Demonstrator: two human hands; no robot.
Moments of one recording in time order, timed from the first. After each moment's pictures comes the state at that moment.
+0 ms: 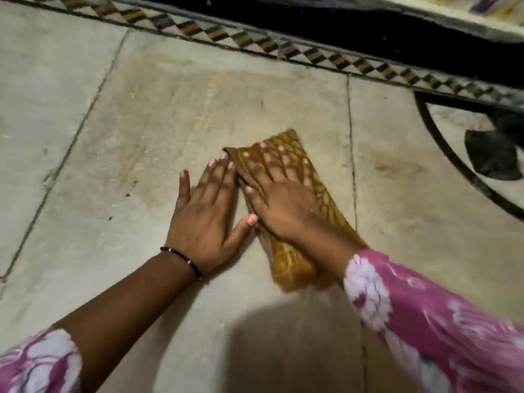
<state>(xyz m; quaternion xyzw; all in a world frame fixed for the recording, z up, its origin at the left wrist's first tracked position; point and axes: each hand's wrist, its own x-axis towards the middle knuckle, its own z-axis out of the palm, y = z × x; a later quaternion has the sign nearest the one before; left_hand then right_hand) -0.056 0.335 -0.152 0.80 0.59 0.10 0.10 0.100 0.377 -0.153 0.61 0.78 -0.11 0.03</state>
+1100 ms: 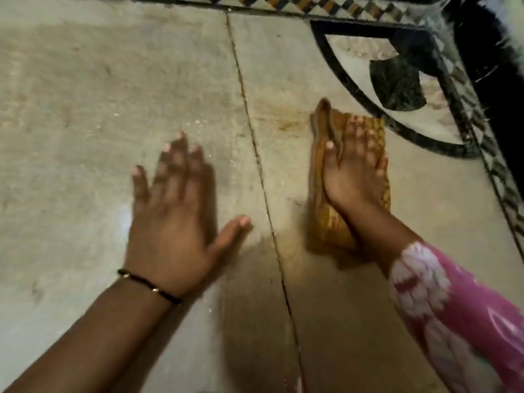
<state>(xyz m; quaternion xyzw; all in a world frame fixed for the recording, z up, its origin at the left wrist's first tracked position) 0.057 0.344 -0.140 0.83 0.54 0.08 0.15 0.314 0.350 -0.153 0.89 0.44 -0.10 -0.02</state>
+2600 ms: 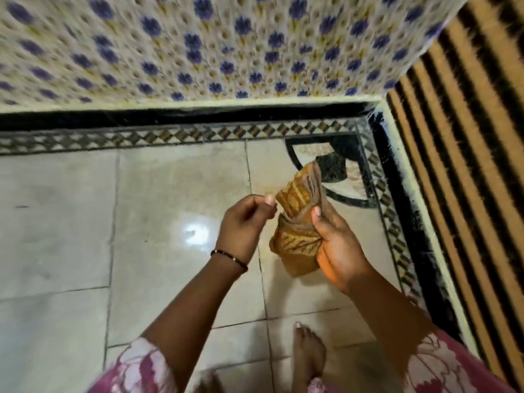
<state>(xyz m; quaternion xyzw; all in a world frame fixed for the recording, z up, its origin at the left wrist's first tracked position) 0.120 0.294 0.251 0.48 0.54 0.33 0.61 0.260 0.241 0.256 0.57 0.21 -0.59 -0.53</state>
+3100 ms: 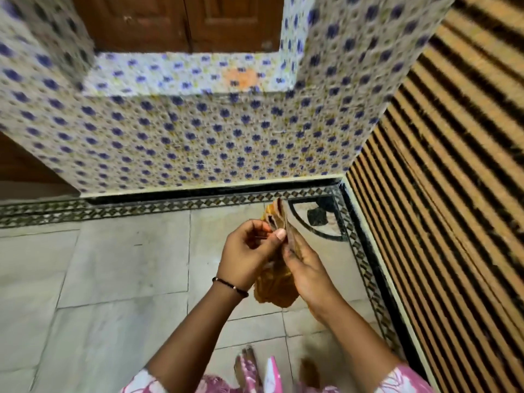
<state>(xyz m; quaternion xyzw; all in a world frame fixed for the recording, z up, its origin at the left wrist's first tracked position) -0.007 0.141 0.689 0.54 0.45 0.41 0.59 0.106 0.089 0.694 0.58 0.40 -0.54 -0.46</state>
